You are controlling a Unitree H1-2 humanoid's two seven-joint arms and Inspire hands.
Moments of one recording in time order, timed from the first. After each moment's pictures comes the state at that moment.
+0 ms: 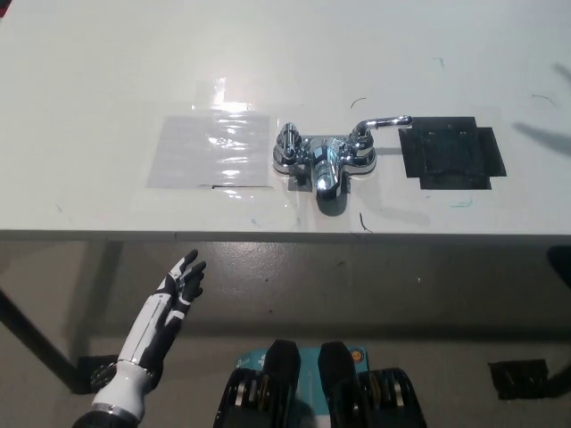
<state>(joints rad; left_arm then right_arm) -0.06 0.12 -0.04 -0.03 0.00 -0.02 -0.11 -1.09 -0.46 -0.17 0.16 -0.09 0.44 0.37</state>
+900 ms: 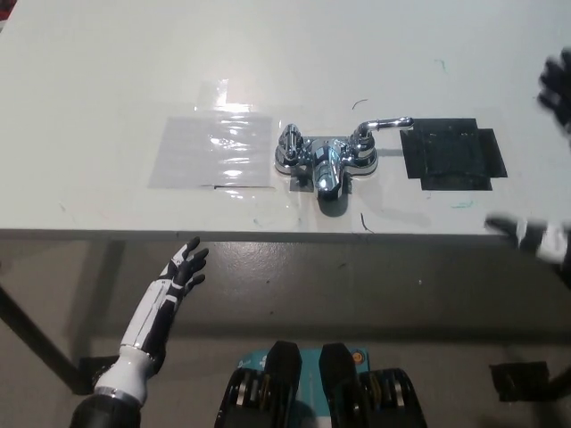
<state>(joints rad) -0.11 0.13 -0.04 0.00 0.00 -0.02 -0.11 -0.27 -0.18 -0.22 -0.74 0.26 0.42 0.33</state>
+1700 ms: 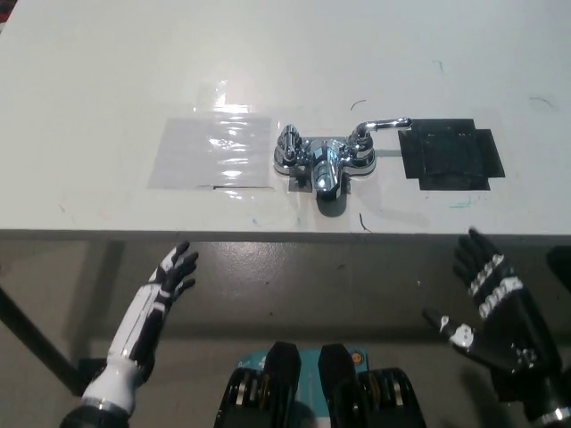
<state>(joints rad) -0.04 0.15 -0.04 -0.04 -0.02 -0.02 -0.11 0.00 -0.03 -0.11 -0.15 0.18 0.07 0.27</state>
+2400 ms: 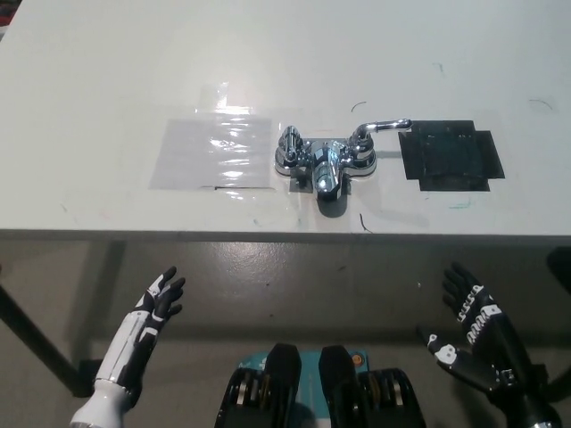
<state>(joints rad) 0.01 0.16 -0.02 -0.05 -0.02 -0.02 -0.11 0.00 -0.05 -0.05 -0.02 0.11 -0.02 0.23</state>
